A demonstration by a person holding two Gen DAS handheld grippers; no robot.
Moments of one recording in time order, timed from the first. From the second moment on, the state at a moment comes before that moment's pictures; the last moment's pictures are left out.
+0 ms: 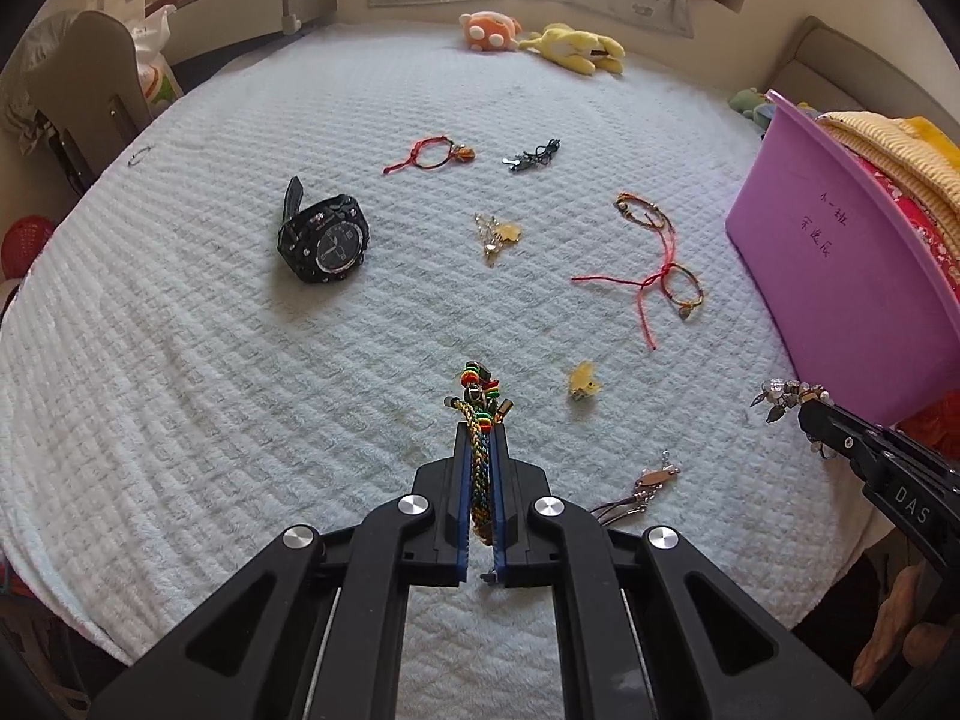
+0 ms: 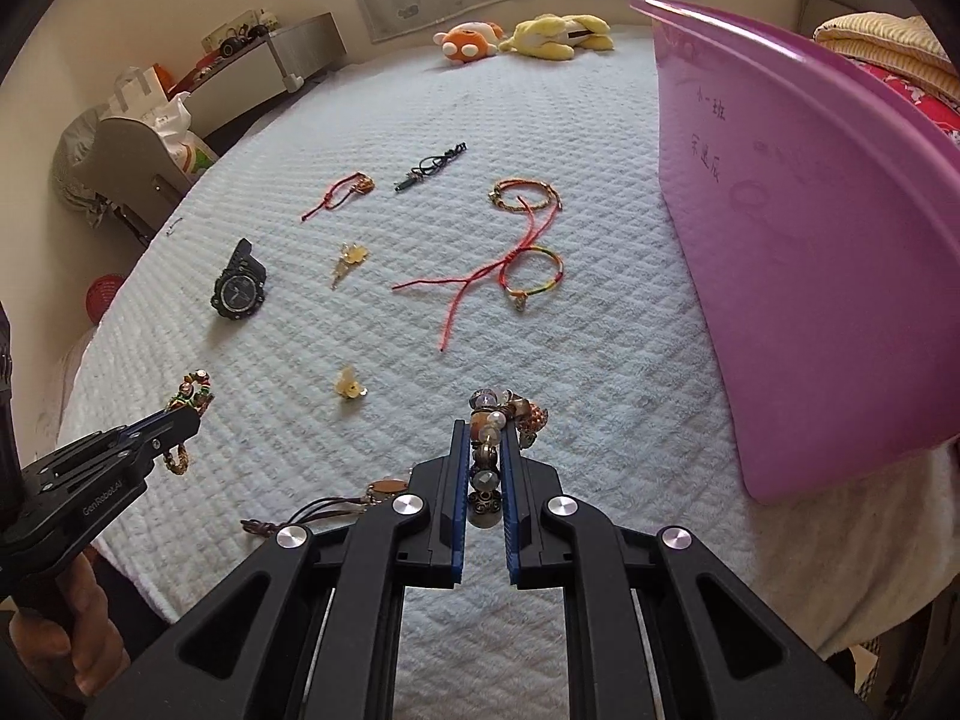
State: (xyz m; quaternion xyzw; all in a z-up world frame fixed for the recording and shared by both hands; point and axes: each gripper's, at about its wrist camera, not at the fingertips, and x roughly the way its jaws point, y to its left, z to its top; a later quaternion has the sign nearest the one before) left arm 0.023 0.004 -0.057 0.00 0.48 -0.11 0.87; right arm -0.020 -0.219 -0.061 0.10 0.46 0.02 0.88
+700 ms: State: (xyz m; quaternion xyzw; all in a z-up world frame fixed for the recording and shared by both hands) left arm 0.021 -0.126 0.066 0.03 0.41 -0.22 0.89; right arm -0.053 -0.309 0.080 0.12 0.35 0.00 0.93
